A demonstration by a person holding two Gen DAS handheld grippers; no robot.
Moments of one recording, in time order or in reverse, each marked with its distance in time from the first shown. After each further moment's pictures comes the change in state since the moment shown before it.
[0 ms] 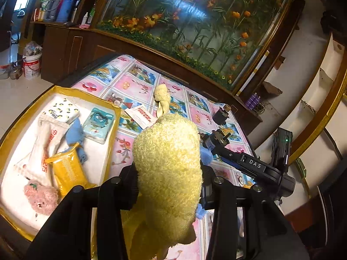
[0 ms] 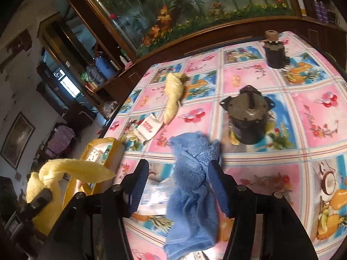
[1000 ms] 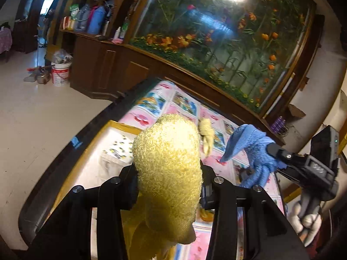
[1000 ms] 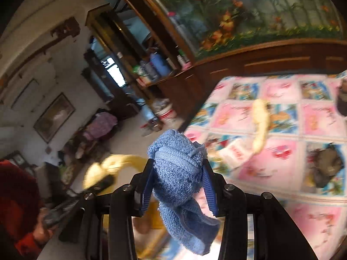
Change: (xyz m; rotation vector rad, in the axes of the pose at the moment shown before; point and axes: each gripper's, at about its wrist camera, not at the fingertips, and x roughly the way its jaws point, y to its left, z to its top) left arm -0.034 0.085 0.063 -0.068 -0.101 0.177; right arm -0.014 0.141 0.045 -0.163 0.025 0.341
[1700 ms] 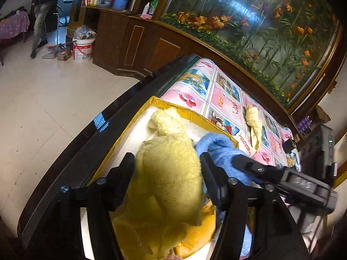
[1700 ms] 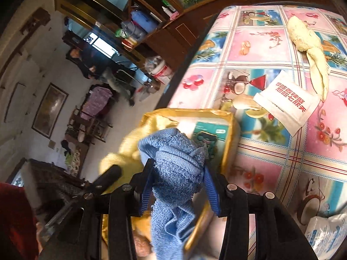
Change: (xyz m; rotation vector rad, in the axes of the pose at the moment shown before) left arm 0.071 0.062 -0.013 -0.085 0.126 0.131; right arm 0.179 -0.020 -0.040 0.138 0.286 -0.038
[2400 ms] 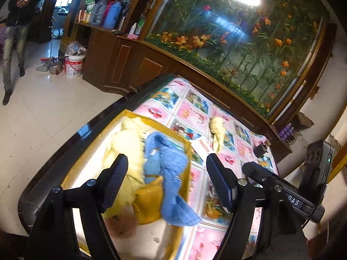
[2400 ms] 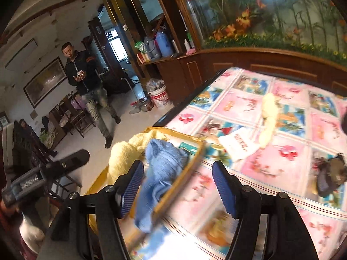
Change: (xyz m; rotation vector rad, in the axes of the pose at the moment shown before) left arm -0.086 -0.048 -0.025 0.019 -0.116 -0.094; right arm -0.141 0.027 -0.046 -0.341 -0.231 -0.165
